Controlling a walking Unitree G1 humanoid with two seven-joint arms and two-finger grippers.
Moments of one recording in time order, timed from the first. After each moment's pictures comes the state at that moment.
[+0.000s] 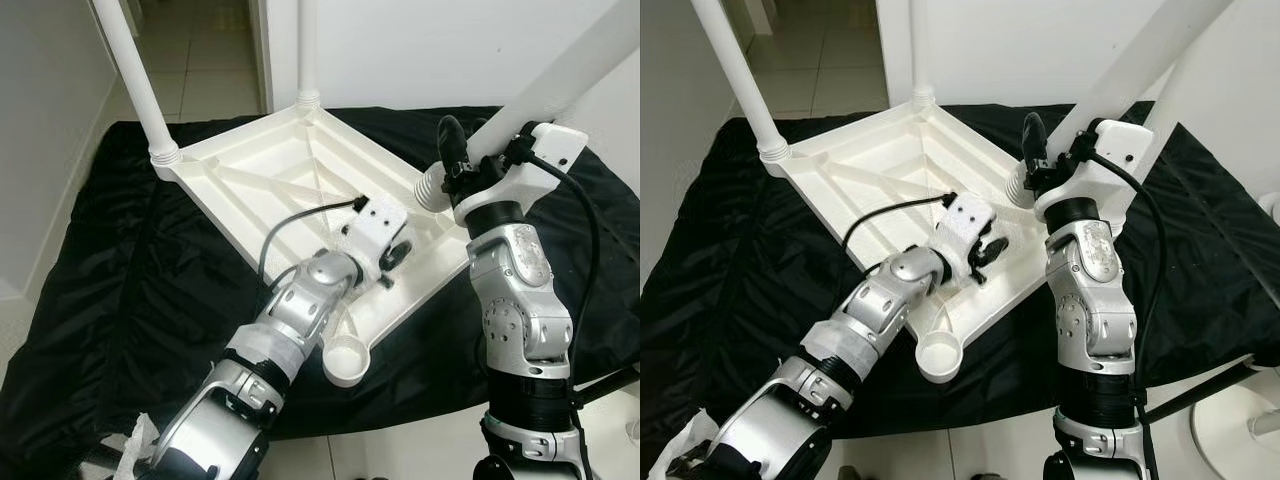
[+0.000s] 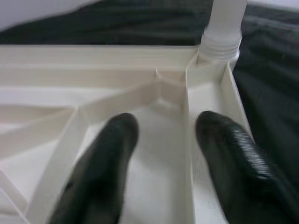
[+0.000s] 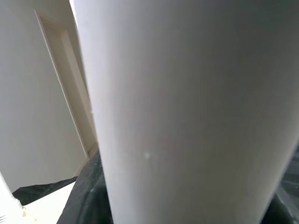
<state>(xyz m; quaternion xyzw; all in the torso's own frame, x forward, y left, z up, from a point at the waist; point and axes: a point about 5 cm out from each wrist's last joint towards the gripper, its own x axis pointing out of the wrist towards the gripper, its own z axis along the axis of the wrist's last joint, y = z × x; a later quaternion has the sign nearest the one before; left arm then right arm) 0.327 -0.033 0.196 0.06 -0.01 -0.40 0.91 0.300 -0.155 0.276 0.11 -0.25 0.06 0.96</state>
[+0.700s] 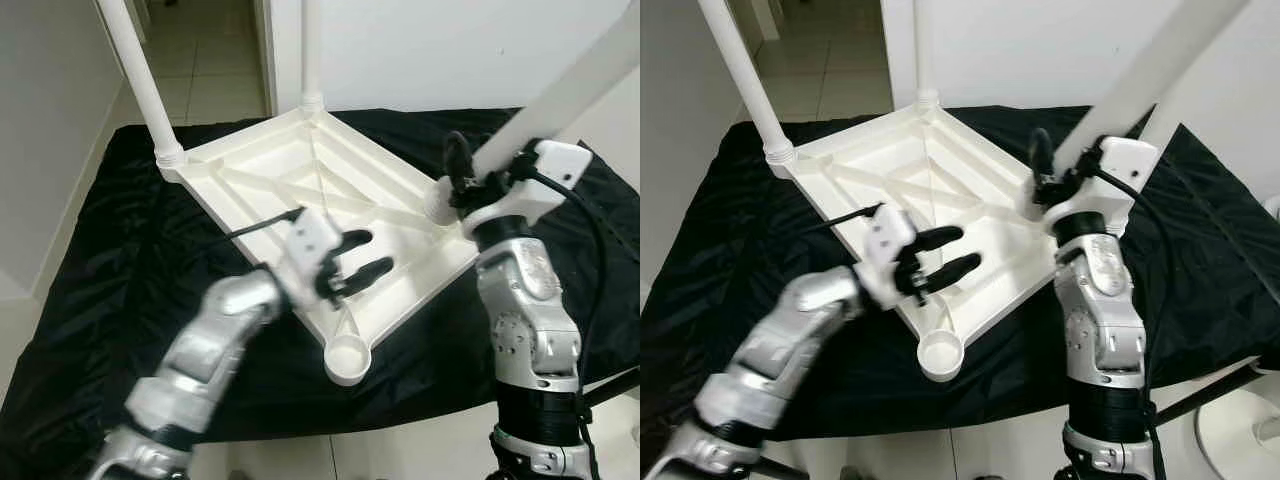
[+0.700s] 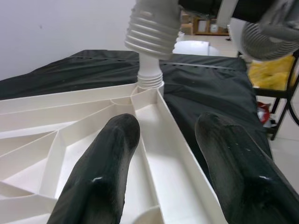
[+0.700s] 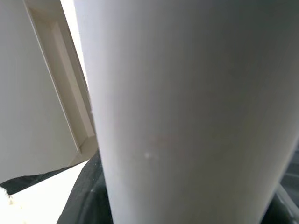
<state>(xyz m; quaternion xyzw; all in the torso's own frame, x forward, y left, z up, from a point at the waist) 0.282 0.059 0.195 0.06 -0.11 -0.55 0.83 0.294 -0.171 0.260 0.09 -0.23 0.04 0.97</state>
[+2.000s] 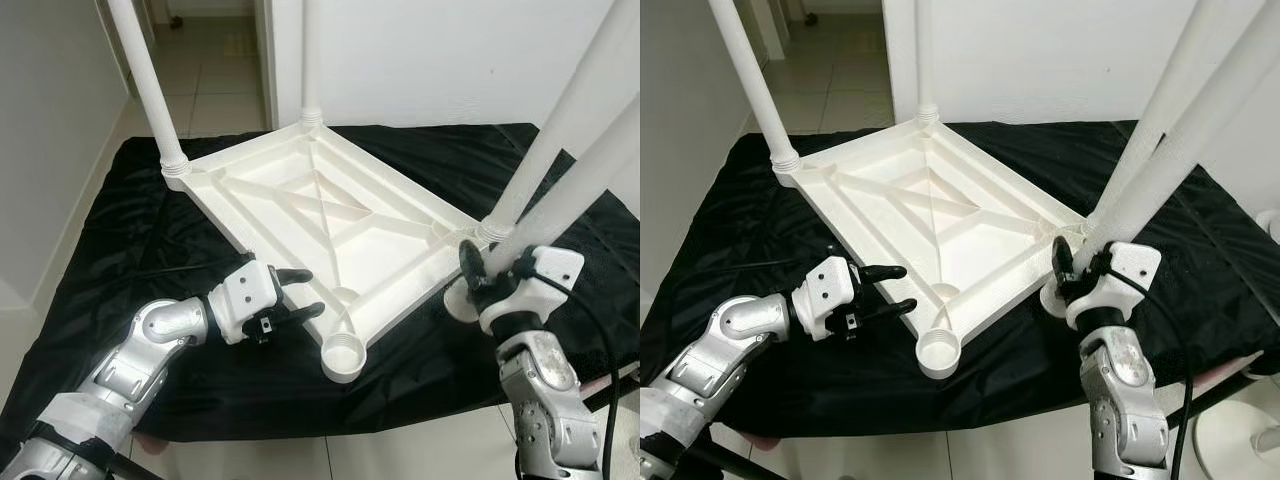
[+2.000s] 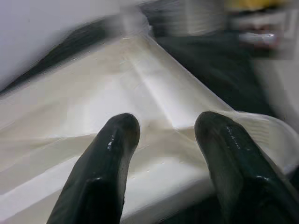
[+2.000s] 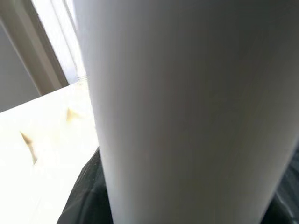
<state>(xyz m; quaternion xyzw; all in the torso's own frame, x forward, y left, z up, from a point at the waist) 0.268 0.111 0.154 0.24 -0.07 -0.65 0.72 0.253 -0.201 0.173 0.08 -0.10 -0.03 0.99</state>
